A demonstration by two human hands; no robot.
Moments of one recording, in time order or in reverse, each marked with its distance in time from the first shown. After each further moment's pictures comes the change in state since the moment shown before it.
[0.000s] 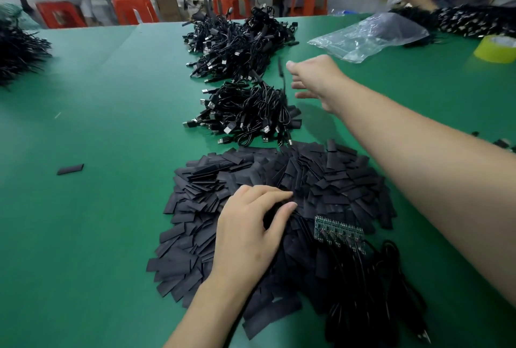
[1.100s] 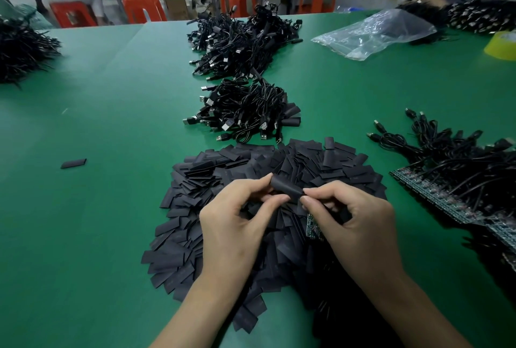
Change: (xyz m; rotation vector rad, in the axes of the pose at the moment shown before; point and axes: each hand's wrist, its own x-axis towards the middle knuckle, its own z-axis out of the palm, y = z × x) left_hand -0.001 0.016 -0.007 -0.305 0.254 -0.028; right_hand -0.202 0.136 -0.015 -0.194 0.219 -0.645
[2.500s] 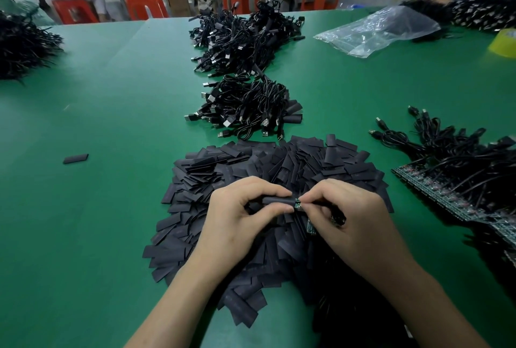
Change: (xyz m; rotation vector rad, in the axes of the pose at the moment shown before) left_hand 0.015 -0.011 -0.012 -0.047 -0.367 -0.006; right_hand 0.009 0.006 -0.010 -0.075 -0.251 -0.191
